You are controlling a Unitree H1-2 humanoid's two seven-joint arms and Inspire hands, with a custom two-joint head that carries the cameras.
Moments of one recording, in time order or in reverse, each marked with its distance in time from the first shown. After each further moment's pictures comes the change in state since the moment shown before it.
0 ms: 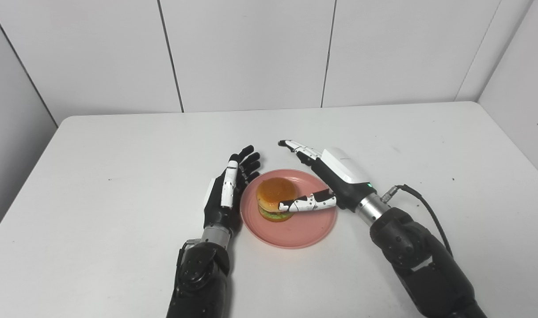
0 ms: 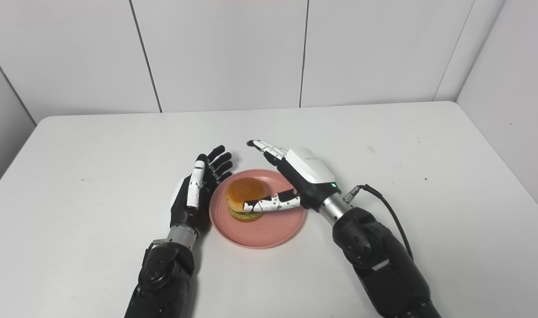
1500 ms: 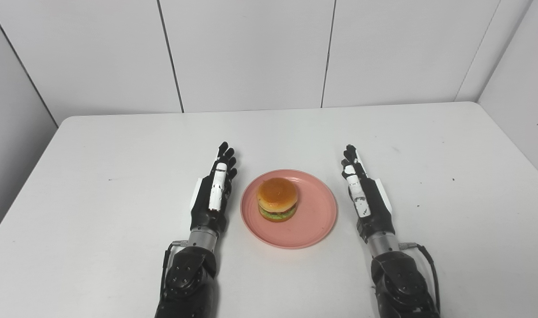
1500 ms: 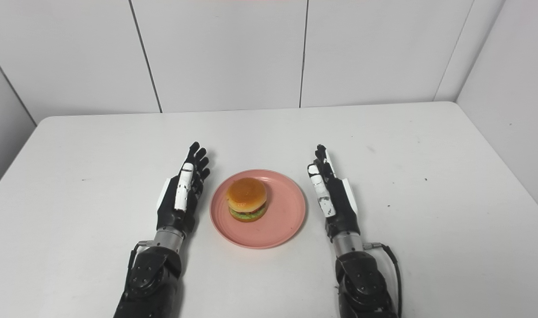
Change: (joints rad) left arm 0.015 0.069 -0.018 0.014 0.042 -0.120 -0.018; right arm 0.176 0.246 -0.253 0.030 0.488 0.110 -0.124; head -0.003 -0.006
